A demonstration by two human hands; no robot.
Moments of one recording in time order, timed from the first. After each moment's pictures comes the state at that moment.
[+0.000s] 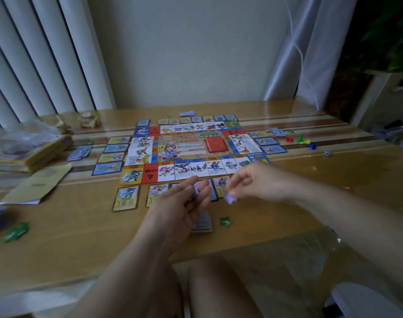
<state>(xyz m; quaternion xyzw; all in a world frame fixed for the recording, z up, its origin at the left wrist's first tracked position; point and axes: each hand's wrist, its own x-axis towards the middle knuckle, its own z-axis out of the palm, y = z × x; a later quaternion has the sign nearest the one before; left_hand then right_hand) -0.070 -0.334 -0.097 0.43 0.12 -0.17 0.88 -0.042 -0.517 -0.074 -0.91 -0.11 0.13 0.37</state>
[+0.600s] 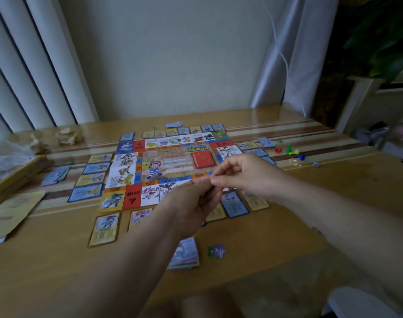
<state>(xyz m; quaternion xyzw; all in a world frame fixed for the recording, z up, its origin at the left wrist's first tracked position) -0.016 -0.381 -0.070 0.47 0.11 -0.24 0.84 -0.012 -0.526 -0.050 -0.88 -0.09 0.04 0.46</state>
